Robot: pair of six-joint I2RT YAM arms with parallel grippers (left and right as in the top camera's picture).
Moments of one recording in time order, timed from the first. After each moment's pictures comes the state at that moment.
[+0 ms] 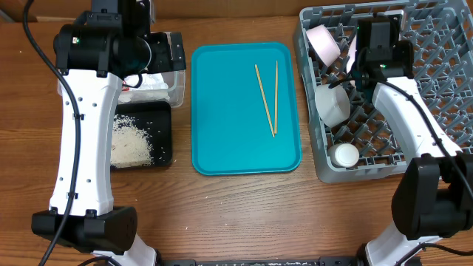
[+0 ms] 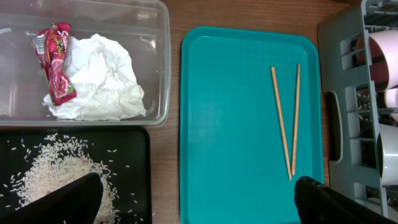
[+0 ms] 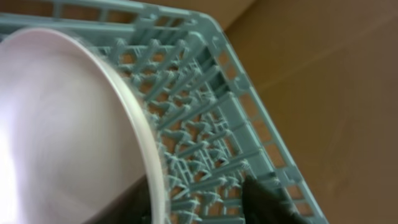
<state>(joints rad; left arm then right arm) -0.09 1.79 2.11 -1.32 0.11 -0.23 0.07 1.84 1.46 -0.38 0.82 -0.09</state>
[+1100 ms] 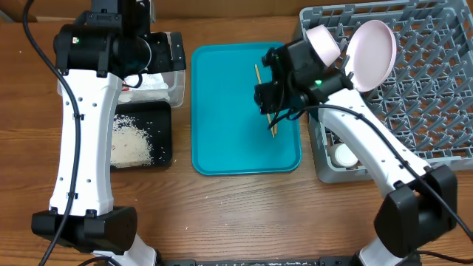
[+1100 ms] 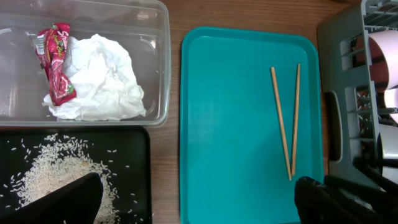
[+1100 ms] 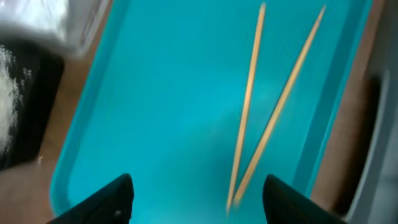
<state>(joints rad) -0.09 1.79 2.11 -1.32 0.11 -0.23 0.46 1.80 1.57 -0.83 -0.13 0.17</state>
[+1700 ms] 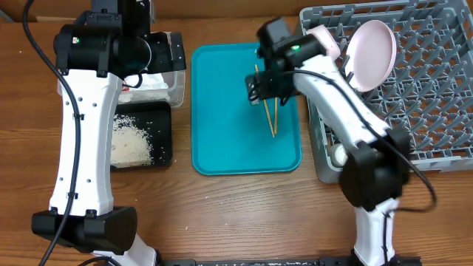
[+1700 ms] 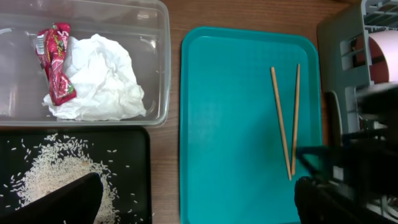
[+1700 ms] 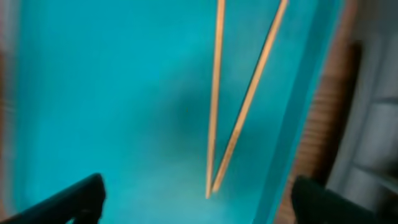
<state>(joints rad) -0.09 1.79 2.11 -1.32 0.11 -0.23 0.45 2.14 1.97 -1.15 -0.03 0.22</state>
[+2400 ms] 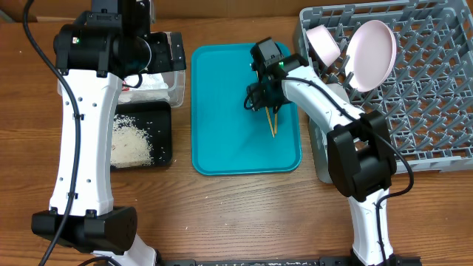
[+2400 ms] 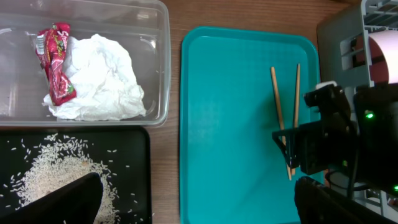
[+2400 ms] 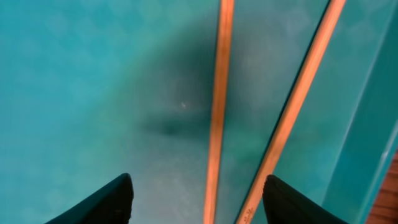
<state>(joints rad) -0.09 1.79 2.11 -1.32 0.11 -0.23 0.45 2.25 1.81 -0.87 0.00 0.20</state>
